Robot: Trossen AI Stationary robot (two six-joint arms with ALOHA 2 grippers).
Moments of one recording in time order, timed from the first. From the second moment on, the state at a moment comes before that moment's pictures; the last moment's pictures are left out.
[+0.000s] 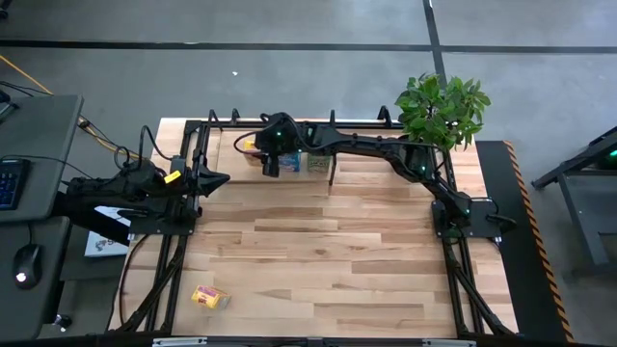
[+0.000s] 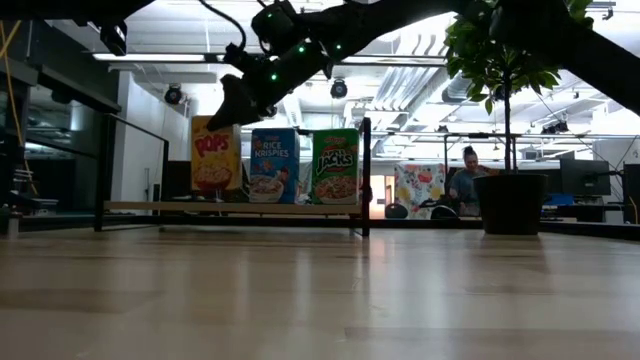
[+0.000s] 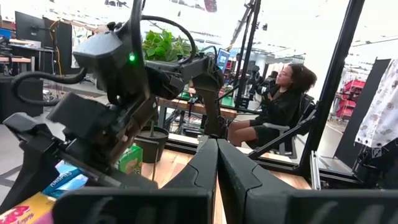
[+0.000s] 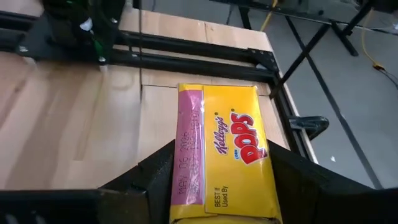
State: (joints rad) left arm -0.06 0.17 0.36 -0.05 -0.19 -0.13; right arm -0.27 2.35 2.16 -0.34 -0.05 -0.31
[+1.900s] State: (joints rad) left arm -0.06 0.17 0.36 -0.06 -0.19 -0.13; right arm -0.23 2.25 2.17 -0.52 -0.59 -0.22
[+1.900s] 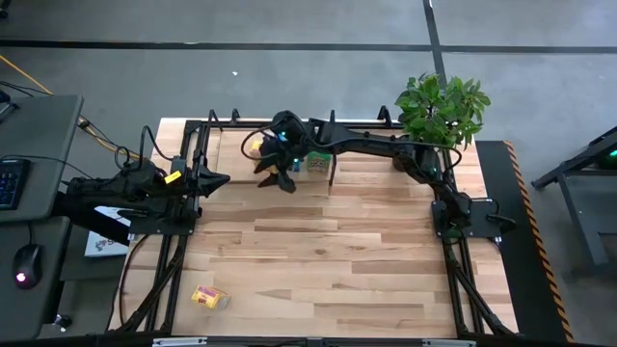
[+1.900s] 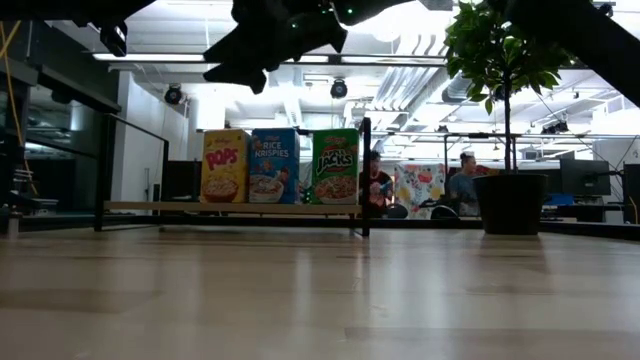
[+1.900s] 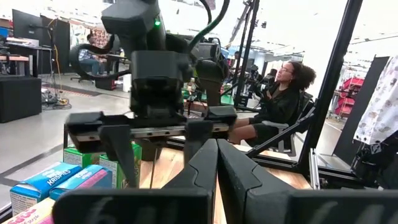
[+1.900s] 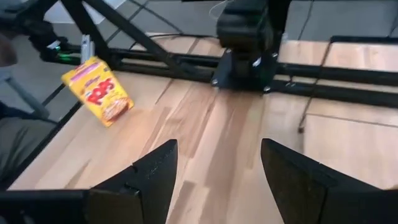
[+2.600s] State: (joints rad) left arm -0.06 0.17 0.36 -0.06 -0.19 -0.14; right arm -0.15 2.25 2.17 -1.08 -0.71 -0.37
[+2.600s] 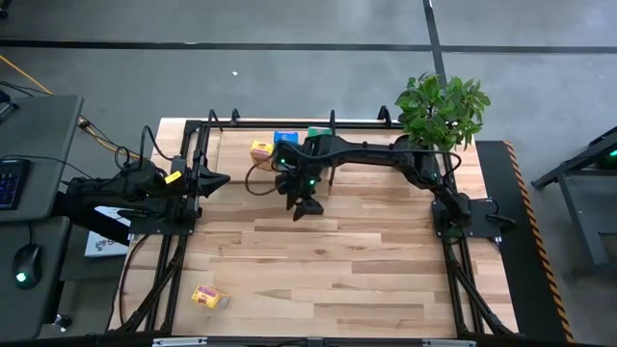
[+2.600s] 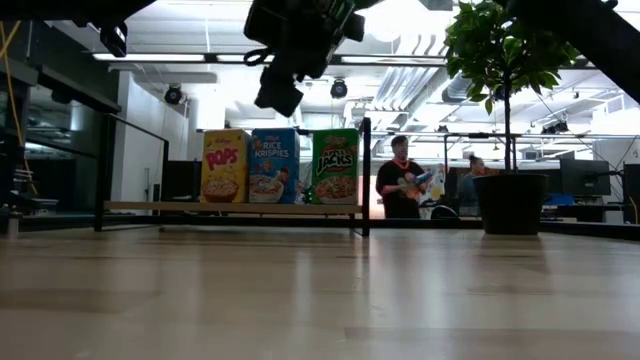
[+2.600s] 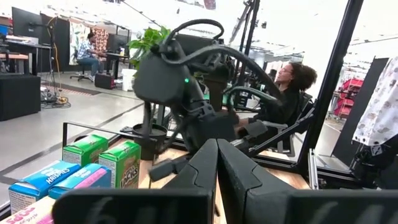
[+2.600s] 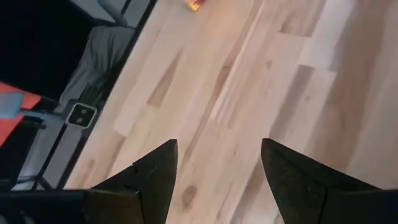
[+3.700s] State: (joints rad) left arm -0.06 0.17 0.36 -0.06 -0.19 -0.14; right arm -0.05 2.26 1.93 -0.38 0.39 -0.27
